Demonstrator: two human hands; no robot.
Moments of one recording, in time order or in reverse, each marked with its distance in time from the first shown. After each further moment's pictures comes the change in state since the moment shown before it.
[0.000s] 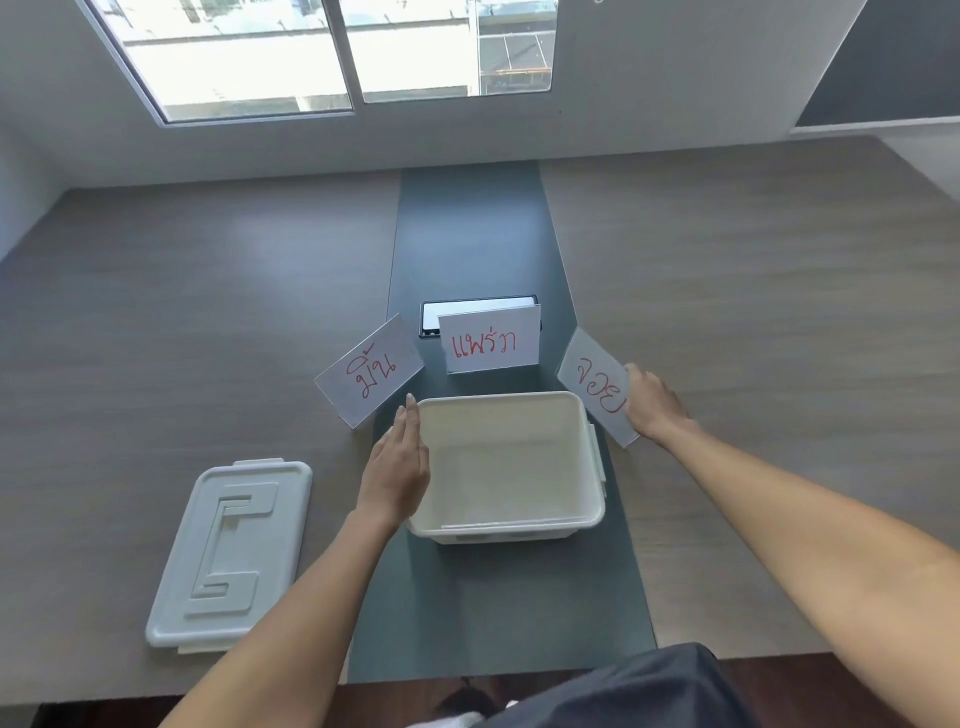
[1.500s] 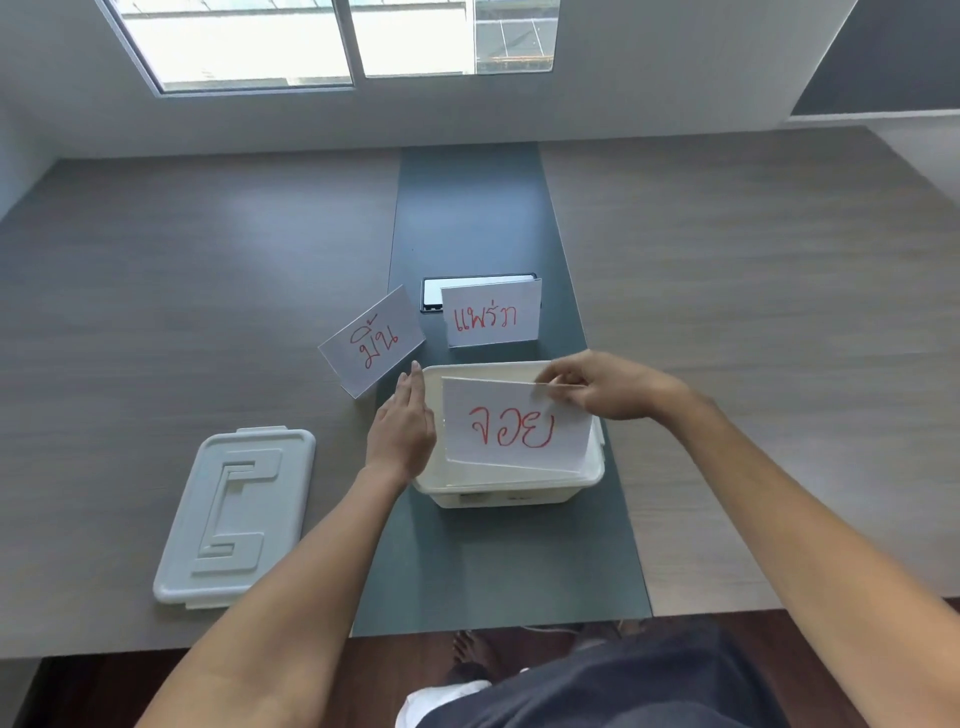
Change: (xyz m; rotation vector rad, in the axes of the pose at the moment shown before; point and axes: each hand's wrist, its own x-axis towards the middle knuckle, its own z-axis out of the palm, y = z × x) left_hand -0.003 0.006 -0.005 0.020 0.006 -0.028; right_hand -0.105 -0.088 -0.084 0.288 -0.507 -0.441
